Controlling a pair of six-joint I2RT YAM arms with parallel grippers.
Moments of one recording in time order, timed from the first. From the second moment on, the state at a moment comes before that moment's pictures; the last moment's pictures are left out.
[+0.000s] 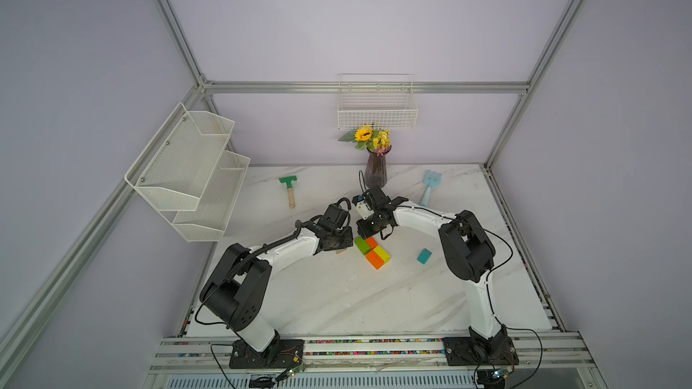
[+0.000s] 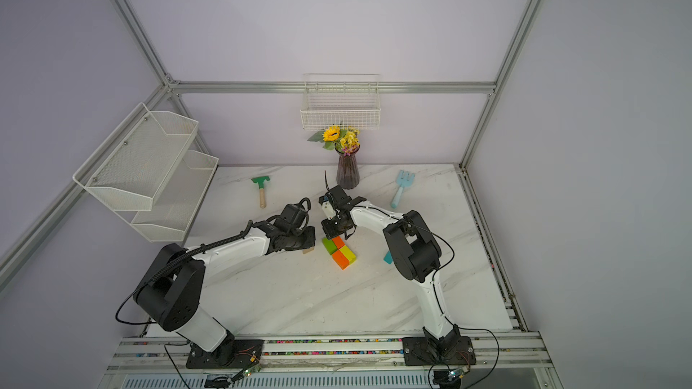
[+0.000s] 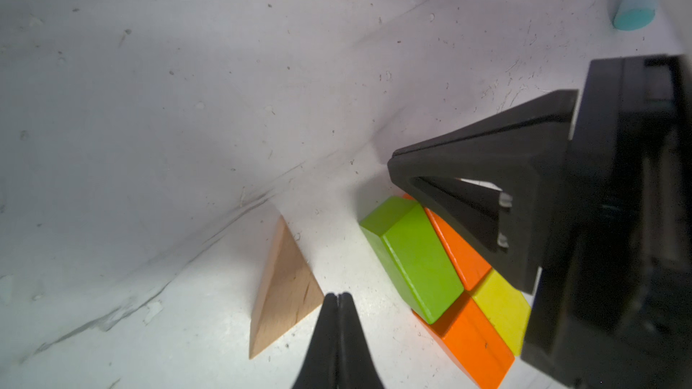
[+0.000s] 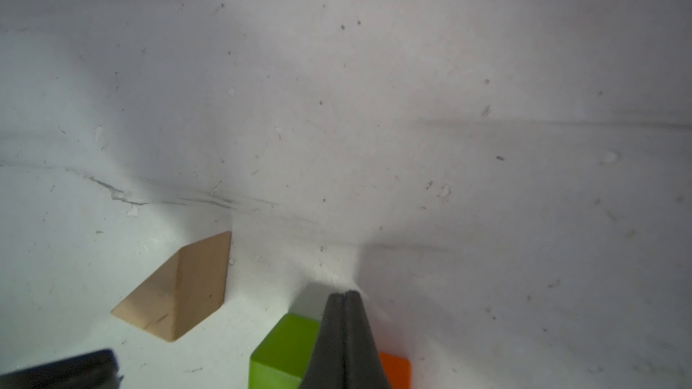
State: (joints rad) left arm -0.56 1.62 1.00 -0.36 0.00 -0.66; right arm 0.62 2.15 1.58 -0.53 -0.27 0.11
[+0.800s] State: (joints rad) left arm -0.56 1.54 0.91 -0.34 -0.04 -0.67; right arm 0.64 2.15 1.65 -0.55 -0.26 0.11
